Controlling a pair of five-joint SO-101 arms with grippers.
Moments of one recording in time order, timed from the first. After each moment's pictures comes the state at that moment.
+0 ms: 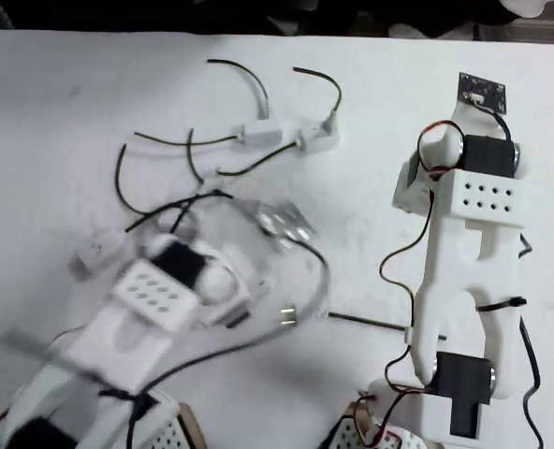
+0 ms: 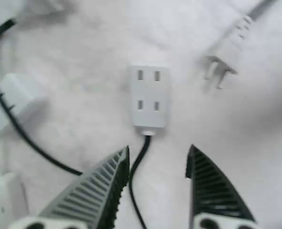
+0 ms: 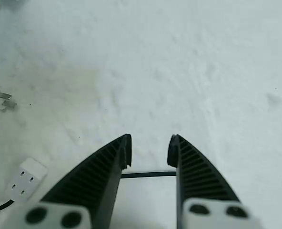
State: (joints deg) left arm 21.2 -36.3 46.8 75.1 -21.8; right arm 6.7 -9.4 -0.5 94.2 -7.0
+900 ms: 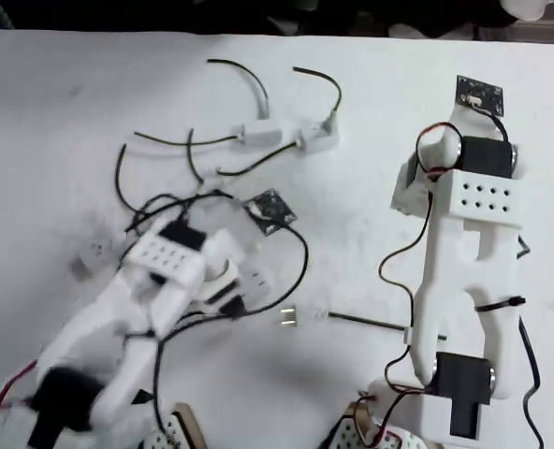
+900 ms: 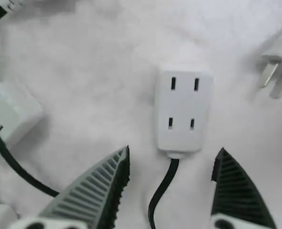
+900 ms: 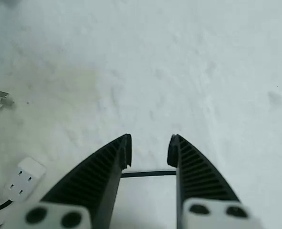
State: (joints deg) left arm 17.9 -14.1 46.2 61.1 -28.7; right arm 6.7 -9.4 1.1 93.0 -7.0
